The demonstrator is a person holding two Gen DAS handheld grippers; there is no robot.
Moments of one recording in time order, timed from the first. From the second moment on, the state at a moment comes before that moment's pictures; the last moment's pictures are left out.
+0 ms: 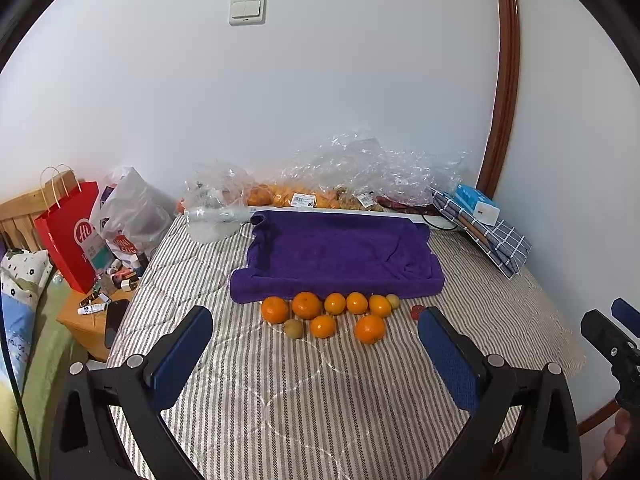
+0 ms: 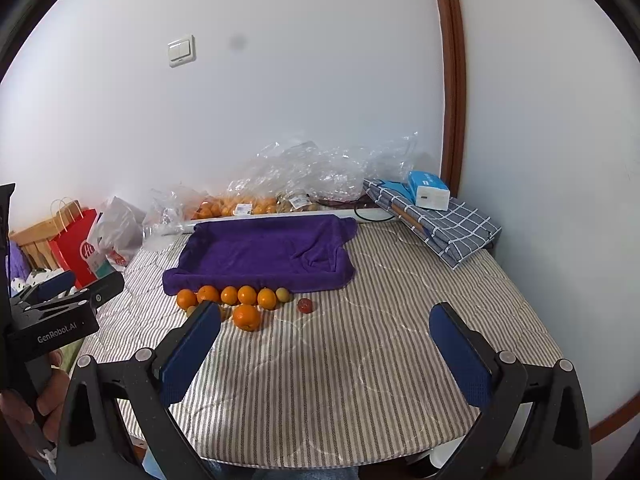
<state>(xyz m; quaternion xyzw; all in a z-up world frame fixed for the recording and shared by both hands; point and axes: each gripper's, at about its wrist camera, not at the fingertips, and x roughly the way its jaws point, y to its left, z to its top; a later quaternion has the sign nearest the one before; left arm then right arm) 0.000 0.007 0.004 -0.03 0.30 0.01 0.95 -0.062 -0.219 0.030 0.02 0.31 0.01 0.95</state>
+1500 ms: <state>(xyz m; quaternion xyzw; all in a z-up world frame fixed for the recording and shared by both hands) -0.004 0.009 0.006 -0.04 0.29 0.01 0.96 -0.061 -0.214 0.027 0.02 0.30 0.02 0.95</state>
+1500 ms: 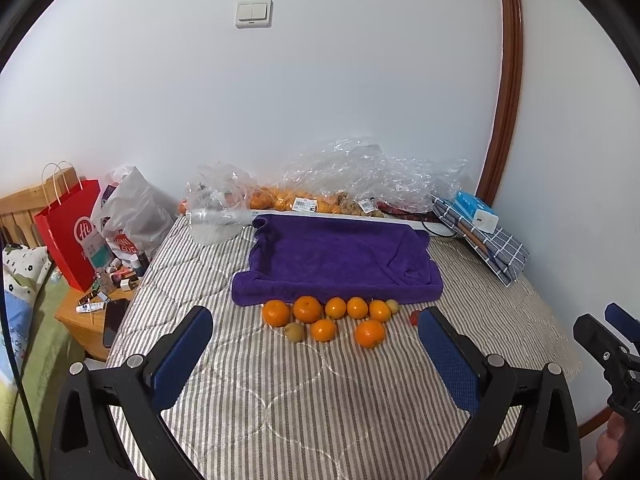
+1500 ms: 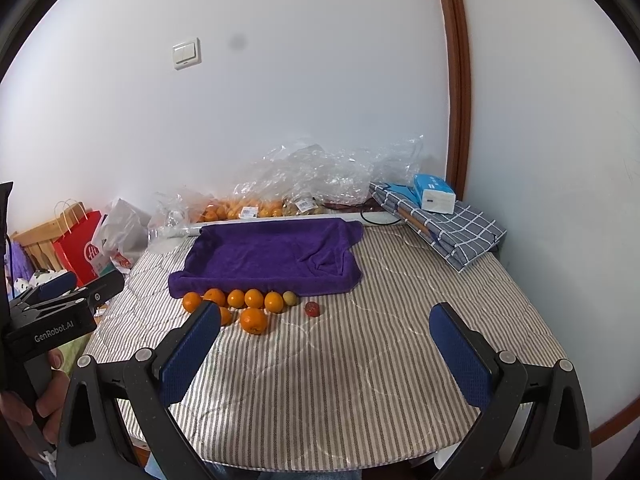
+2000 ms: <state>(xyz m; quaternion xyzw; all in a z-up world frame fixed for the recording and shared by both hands) 0.014 0.016 -0.001 -0.04 0.30 0.01 0.95 -0.034 -0.205 0.016 0.03 0.30 0.04 0.95</state>
